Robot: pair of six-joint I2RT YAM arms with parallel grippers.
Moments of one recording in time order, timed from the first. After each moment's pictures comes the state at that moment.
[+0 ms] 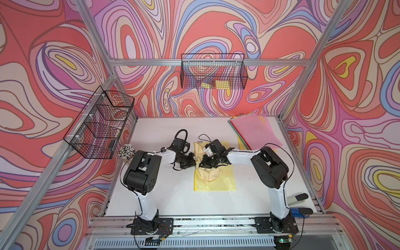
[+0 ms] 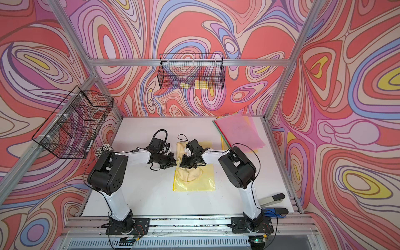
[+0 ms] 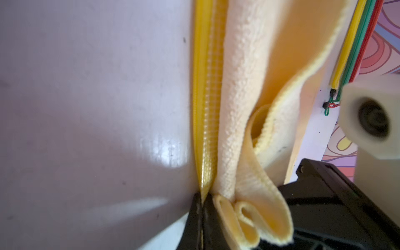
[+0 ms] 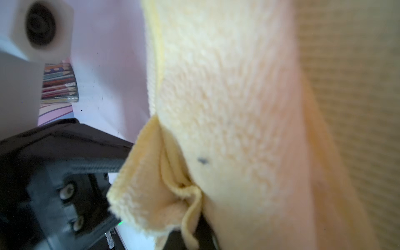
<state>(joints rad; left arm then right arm) -0.32 1.85 0.97 -0.26 0.56 -0.63 0.64 2.07 1.25 -0.15 -0.52 0.72</state>
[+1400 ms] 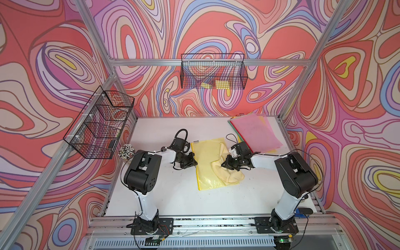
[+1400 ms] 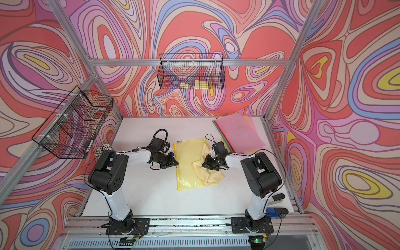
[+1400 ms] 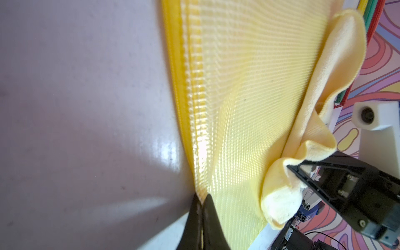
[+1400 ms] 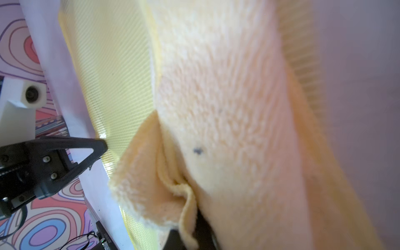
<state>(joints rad) -0.31 1.86 0.99 -0.27 0.56 -0.62 0.38 1.78 0.88 -0.15 -0.47 0.71</state>
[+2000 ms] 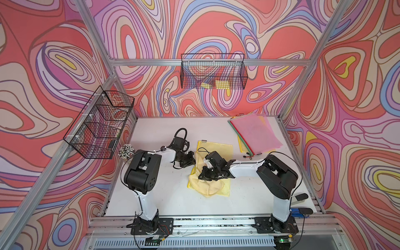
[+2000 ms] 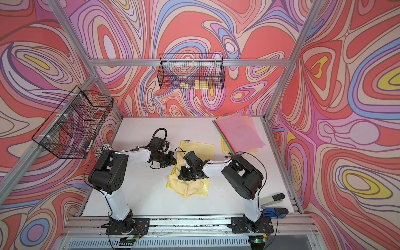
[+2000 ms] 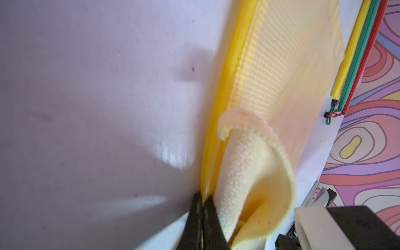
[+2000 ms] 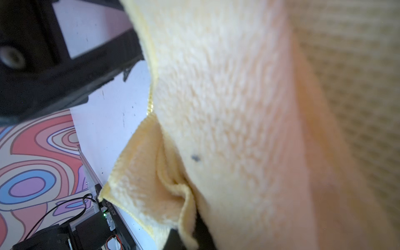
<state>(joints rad) -0.30 1.86 1.00 -0.28 0.53 -0.63 0.81 1.91 0.99 -0.01 -0.43 0.92</state>
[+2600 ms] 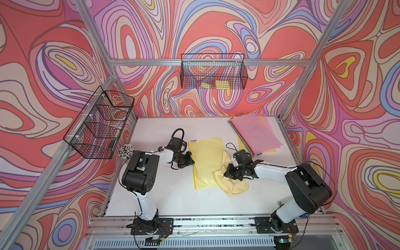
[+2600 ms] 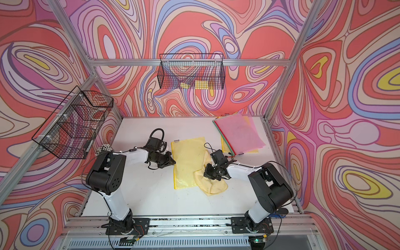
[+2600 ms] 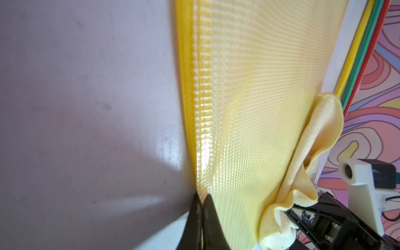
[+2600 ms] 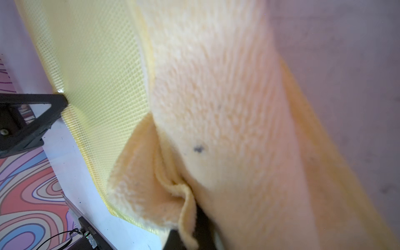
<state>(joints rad) -0.26 1.83 0.97 -0.27 0.53 -0.63 0.54 1.60 0.74 -0.22 -0.35 0.83</state>
